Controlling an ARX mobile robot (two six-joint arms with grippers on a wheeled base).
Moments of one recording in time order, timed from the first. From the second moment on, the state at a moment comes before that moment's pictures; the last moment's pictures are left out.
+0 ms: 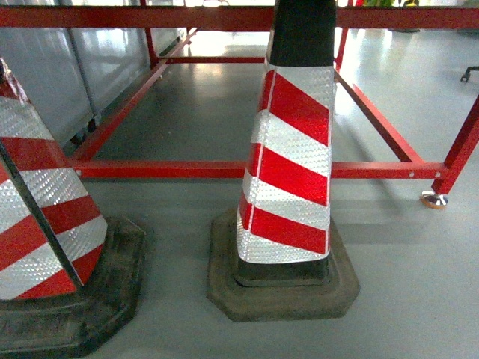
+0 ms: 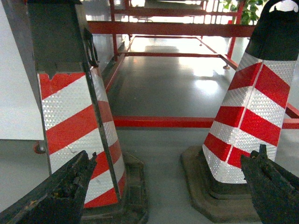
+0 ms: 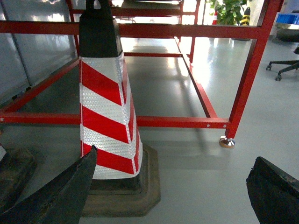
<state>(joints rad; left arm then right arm) 0.00 0.01 0.02 0.00 0.00 0.00 0.00 0.01 0.01 0.00 0.00 0.00</state>
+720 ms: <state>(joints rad) 0.00 0.01 0.02 0.00 0.00 0.00 0.00 0.01 0.01 0.00 0.00 0.00</state>
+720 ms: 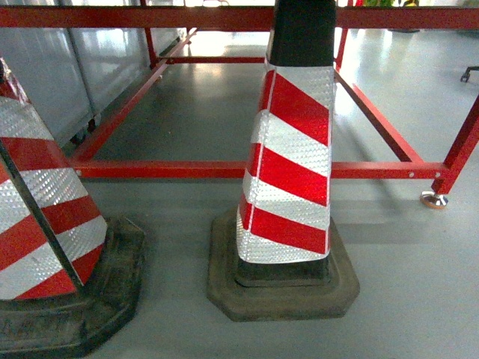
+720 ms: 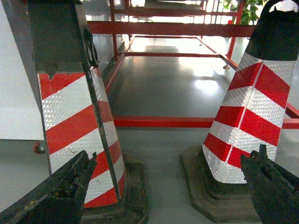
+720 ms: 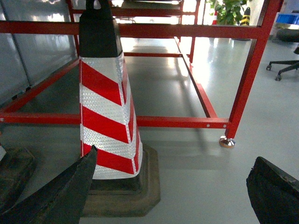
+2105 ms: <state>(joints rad) 0.00 0.01 0.02 0.00 0.00 0.00 0.00 0.01 0.01 -0.01 0.00 0.00</state>
